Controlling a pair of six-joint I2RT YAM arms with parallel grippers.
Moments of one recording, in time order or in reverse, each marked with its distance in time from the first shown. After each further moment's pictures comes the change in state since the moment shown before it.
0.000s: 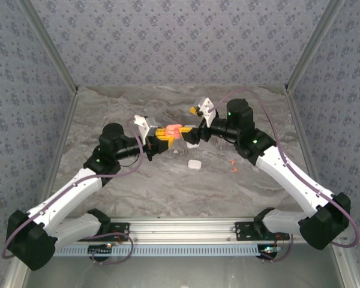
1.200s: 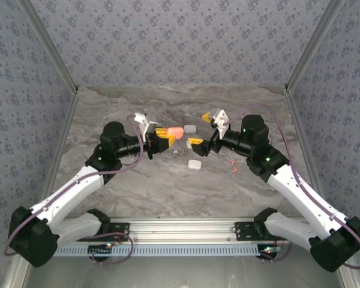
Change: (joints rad) left arm 0.018 0.029 0.000 0.056 0.042 -0.121; right arm -0.021 -0.218 -0.208 0.060 0.003 0.056
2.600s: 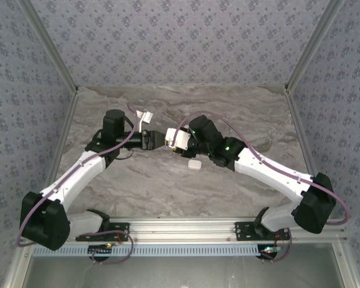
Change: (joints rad) left arm 0.172 0.174 0.119 -0.315 0.303 -0.382; right arm 0.306 0.364 0.222 -0.250 0.473 -0.546
